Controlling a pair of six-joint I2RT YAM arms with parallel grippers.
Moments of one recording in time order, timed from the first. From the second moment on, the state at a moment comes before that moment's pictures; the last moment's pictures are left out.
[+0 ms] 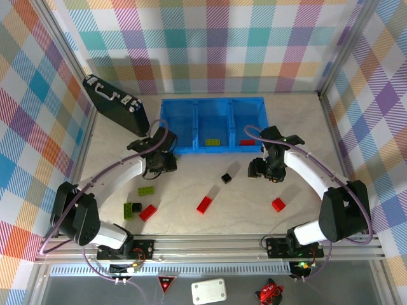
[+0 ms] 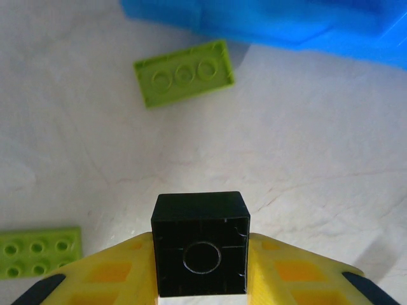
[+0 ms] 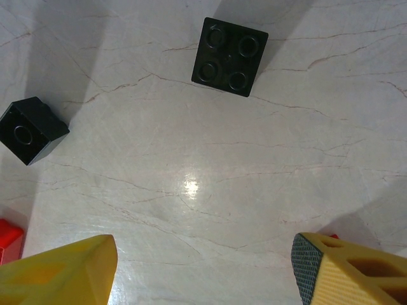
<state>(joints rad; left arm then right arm) -0.51 1.45 1.10 -0.83 -0.10 -0.66 0.35 1.42 1.04 -1.04 -0.12 0.44</state>
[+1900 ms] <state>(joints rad) -0.35 2.30 1.95 -0.95 -0.02 -0.40 0.35 1.35 0.96 -1.06 -0.09 0.44</state>
